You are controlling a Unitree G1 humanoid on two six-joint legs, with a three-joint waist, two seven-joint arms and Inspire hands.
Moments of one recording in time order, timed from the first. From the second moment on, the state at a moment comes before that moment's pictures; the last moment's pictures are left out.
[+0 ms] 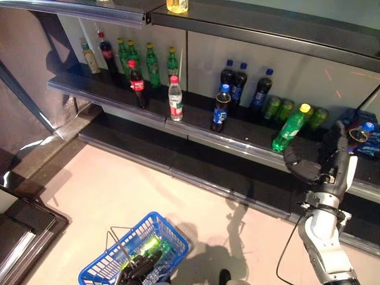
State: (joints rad) left arm 0.22 0.13 -0.07 0.93 -0.89 -0.26 -0.02; right arm 0.09 -0.44 0.03 -0.11 0.24 -0.23 -0.60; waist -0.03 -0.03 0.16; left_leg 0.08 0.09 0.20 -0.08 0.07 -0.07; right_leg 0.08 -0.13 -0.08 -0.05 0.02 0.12
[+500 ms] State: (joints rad) left arm -0.03 0.23 -0.15 0.89 -0.92 -0.23 0.02; right arm -0.35 -0.40 0.12 0.06 0.28 -0.23 -0.71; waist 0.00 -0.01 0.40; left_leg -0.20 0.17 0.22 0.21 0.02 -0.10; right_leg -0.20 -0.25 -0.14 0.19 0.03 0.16
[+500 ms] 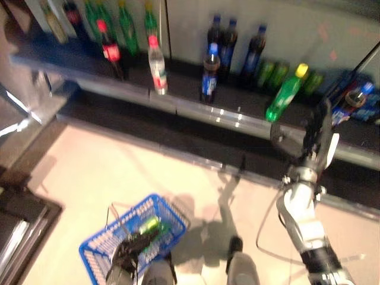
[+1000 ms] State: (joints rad) left arm -0.10 0.17 -0.23 0.88 -0.94 -0.29 -0.06; right arm -0.46 -0.46 0.08 0.09 0.29 -0.22 -0.76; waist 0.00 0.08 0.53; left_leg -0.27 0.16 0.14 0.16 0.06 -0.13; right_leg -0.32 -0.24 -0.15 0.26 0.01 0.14
